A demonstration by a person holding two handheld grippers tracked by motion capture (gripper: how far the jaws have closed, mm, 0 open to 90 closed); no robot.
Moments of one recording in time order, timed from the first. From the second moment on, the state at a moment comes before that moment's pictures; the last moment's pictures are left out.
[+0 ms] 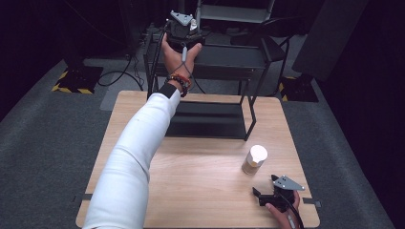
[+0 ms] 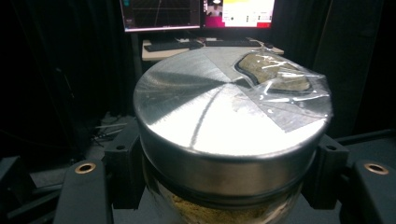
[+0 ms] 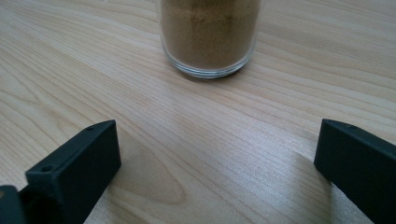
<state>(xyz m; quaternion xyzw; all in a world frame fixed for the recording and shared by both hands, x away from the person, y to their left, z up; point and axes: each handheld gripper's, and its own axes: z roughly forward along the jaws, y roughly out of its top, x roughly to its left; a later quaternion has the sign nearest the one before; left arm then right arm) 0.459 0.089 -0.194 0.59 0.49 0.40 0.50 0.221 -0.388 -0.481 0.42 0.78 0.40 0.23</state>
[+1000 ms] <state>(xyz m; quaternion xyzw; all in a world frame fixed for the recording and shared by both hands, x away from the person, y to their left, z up) 0.463 0.076 -0.203 0.58 0.47 0.44 0.50 0.221 -0.388 -0.481 0.42 0.78 0.40 0.23</state>
